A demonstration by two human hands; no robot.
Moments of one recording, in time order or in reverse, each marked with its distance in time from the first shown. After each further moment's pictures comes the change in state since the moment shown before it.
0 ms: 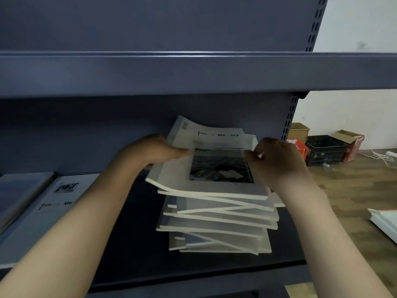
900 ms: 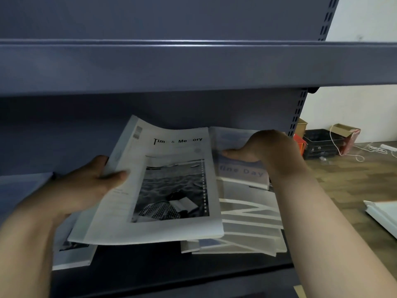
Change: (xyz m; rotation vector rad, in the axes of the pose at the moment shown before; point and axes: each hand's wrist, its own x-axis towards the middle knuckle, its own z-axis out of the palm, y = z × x) left_hand -0.053 -0.110 -0.037 -0.166 0.148 -0.035; right_hand 0.030 -0.060 -0.010 -0.258 -0.491 0.292
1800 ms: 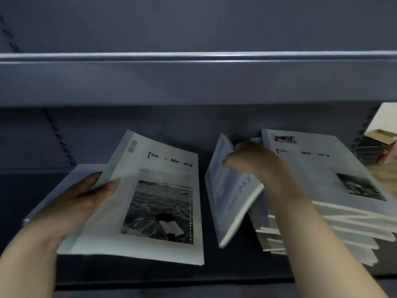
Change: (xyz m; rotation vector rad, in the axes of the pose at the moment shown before) left_hand -0.028 -0.126 -0.098 -0.415 0.160 -0.065; right_hand -0.021 -0.155 0.063 0.317 -0.072 -0.262
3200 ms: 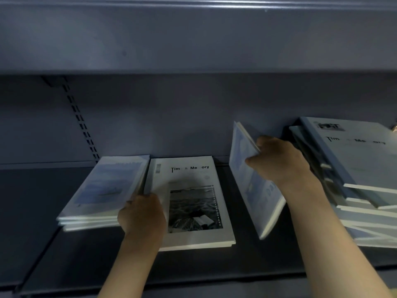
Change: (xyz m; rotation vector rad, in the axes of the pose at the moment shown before) left_hand 0.042 -0.074 0.017 1.298 0.115 -0.015; right_hand -0.015 -0.062 0.068 -0.158 0.301 0.069
